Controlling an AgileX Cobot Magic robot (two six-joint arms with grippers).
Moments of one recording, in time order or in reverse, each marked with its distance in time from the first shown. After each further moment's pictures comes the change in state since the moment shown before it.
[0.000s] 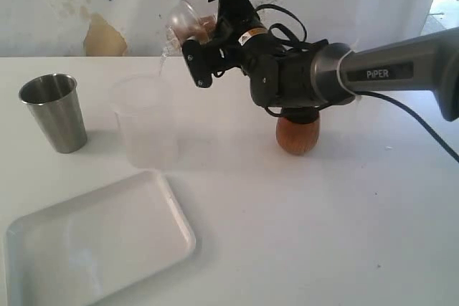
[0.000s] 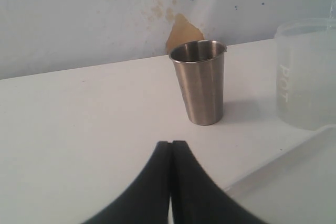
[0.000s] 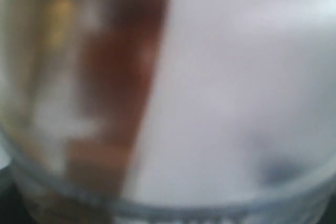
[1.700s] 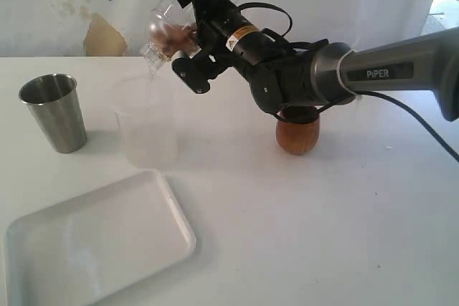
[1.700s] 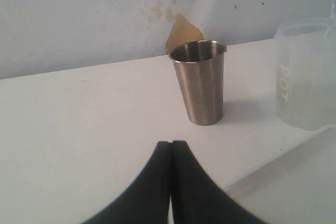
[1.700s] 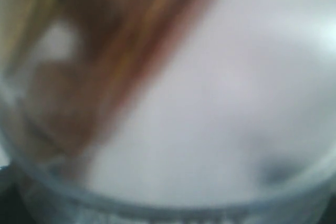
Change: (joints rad) left arm 0.000 0.000 0.000 0.000 0.000 0.000; right arm 0.000 0.000 0.000 -0.322 -0.052 0.000
